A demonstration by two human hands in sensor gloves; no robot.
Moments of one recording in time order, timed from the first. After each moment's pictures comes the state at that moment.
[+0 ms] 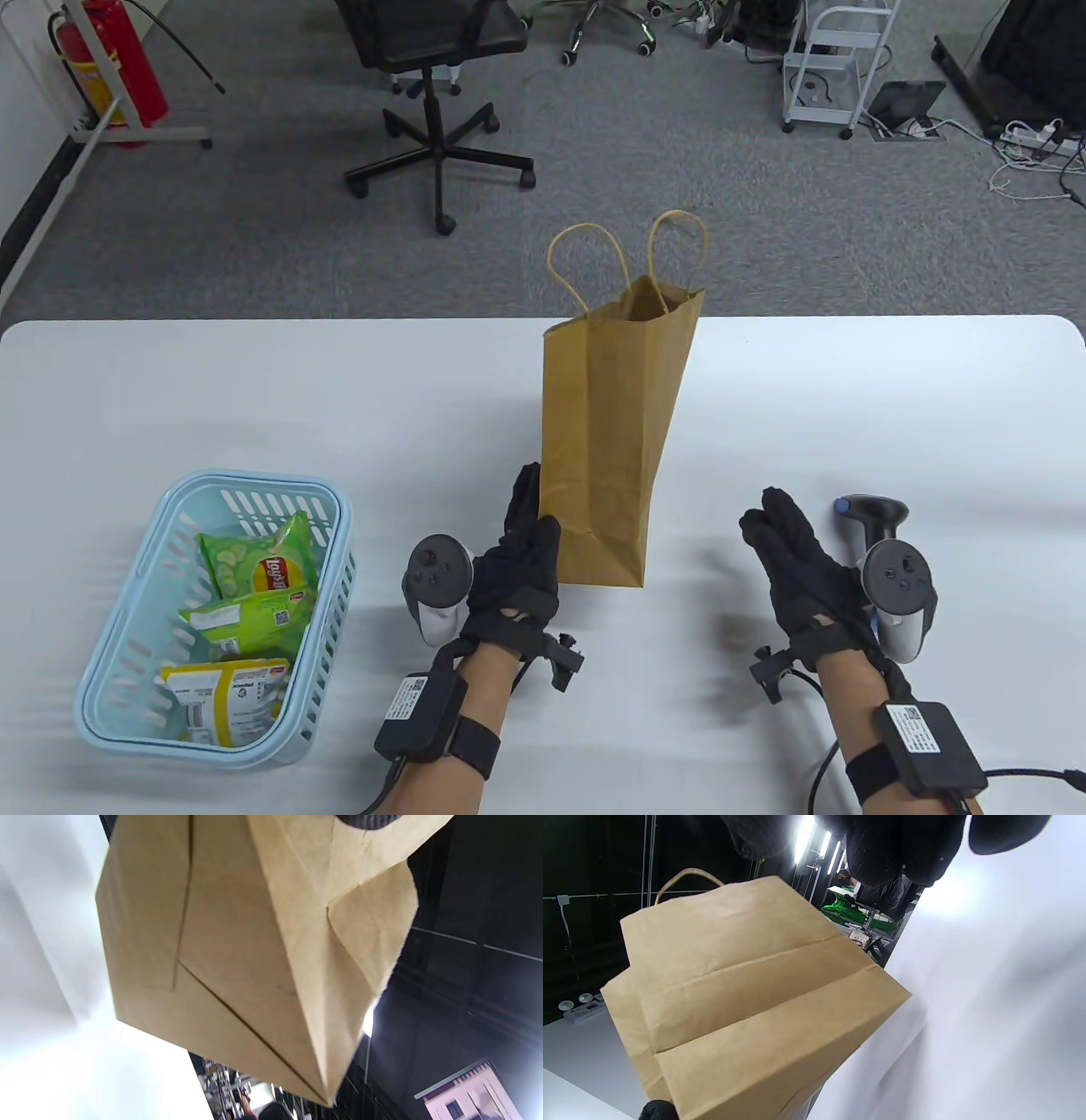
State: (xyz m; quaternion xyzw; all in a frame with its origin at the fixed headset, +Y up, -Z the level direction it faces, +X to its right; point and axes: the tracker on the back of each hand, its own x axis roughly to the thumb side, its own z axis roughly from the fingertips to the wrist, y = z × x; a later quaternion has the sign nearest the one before) left_hand -0.106 -0.746 -0.328 0.05 -0.18 0.64 0.75; right_hand 0.264 -0.750 -0.304 0.08 -0.04 0.80 0.60
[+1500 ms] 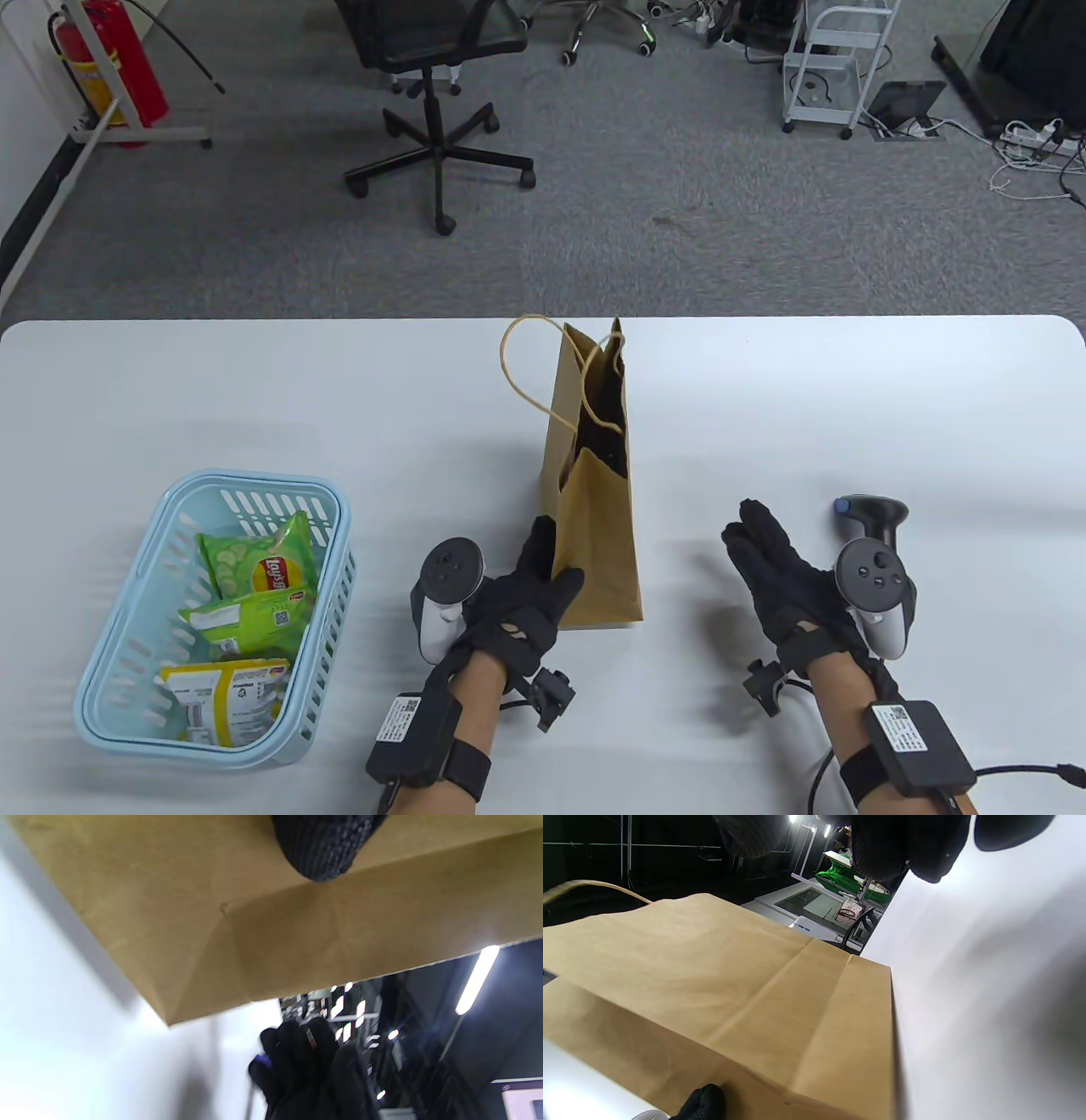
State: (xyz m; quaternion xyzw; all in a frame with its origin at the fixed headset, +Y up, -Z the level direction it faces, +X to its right) left_hand -0.096 -0.778 -0.313 -0.19 -0.12 0.63 0.75; right_hand 0.248 -0.758 -0.305 0.10 0.01 0.82 0.56
